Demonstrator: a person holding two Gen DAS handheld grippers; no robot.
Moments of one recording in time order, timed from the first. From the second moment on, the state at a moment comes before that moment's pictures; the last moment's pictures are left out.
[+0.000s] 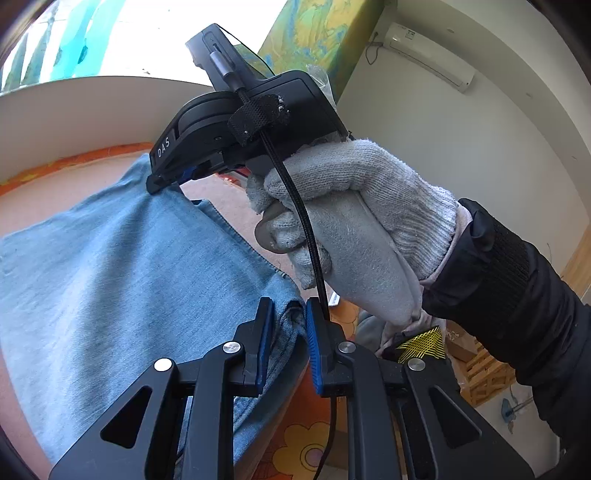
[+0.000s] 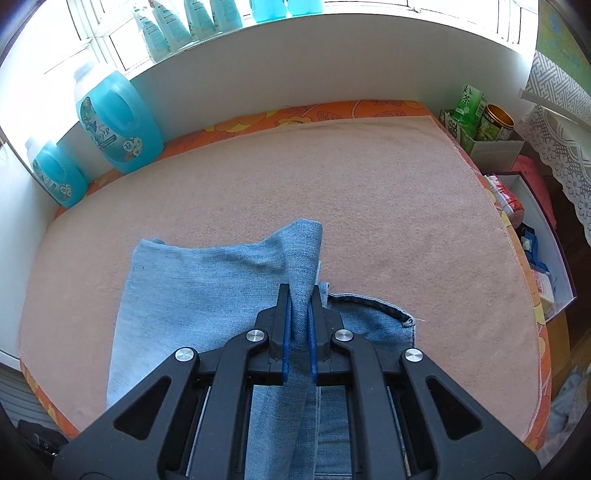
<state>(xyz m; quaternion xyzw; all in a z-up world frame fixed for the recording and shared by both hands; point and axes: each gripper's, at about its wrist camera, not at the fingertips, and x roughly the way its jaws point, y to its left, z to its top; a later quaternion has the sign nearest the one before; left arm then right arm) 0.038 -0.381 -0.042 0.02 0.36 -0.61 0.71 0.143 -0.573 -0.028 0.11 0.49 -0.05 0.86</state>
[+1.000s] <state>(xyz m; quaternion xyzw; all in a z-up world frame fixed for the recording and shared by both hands) 0.041 -0.311 -0.010 0.10 0.34 -0.53 0.77 0.067 -0.581 -0.009 0.11 0.42 -0.09 0.90</state>
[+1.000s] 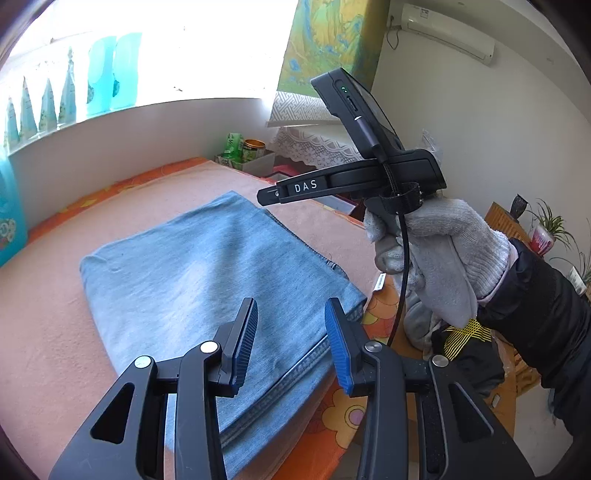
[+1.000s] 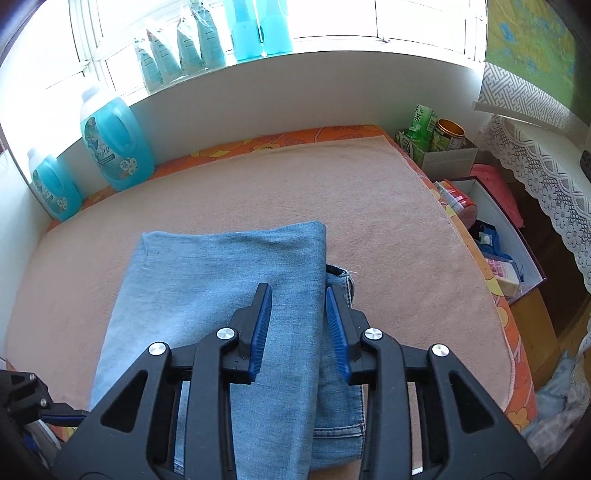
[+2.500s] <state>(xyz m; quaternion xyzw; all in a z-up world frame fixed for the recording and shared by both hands) 0.207 -0.277 -0.106 -0.10 0.50 -0.40 0.76 0.101 -0.634 -0.108 0.24 0.48 0.06 0.84</state>
